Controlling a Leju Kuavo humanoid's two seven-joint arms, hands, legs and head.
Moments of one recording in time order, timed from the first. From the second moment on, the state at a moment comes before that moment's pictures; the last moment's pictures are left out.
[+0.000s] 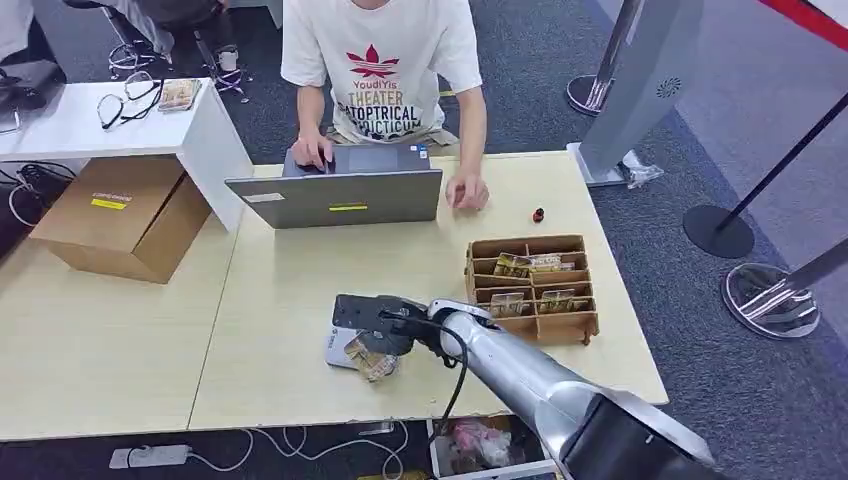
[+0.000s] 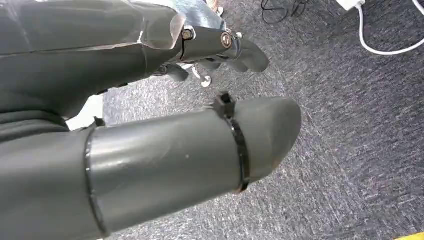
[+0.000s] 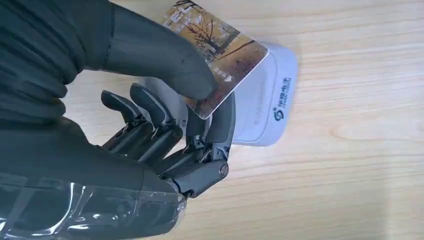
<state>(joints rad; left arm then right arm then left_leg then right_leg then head) -0.09 -0.13 0.59 -0.19 -1.28 0.45 0.07 -0.80 0.12 0.96 -0.43 0.14 0.25 -0.19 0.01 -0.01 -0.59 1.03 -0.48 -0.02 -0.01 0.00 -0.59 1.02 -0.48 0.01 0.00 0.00</state>
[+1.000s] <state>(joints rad) -0.09 -0.13 0.58 -0.19 -1.26 0.45 0.07 -0.84 0.13 1.02 -0.36 0.17 0.33 -0.14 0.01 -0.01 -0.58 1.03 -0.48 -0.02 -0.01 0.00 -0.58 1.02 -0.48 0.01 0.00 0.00</state>
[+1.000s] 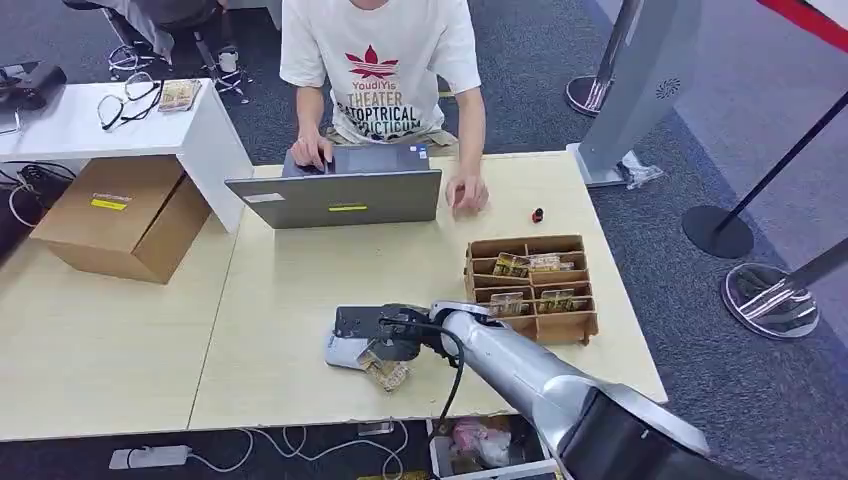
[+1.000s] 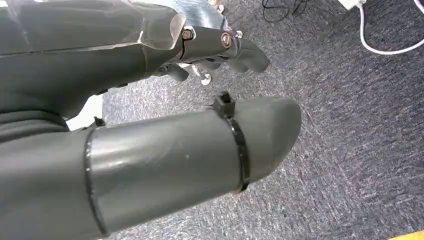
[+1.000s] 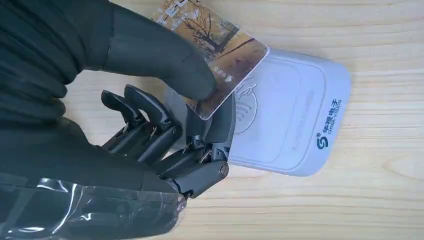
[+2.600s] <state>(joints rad) -0.07 -0.12 0.58 -0.19 -1.25 0.47 0.05 -0.88 -0.01 0.62 -0.97 -0.05 0.16 -0.26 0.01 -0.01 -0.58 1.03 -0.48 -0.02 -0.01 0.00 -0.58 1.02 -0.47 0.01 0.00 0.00</state>
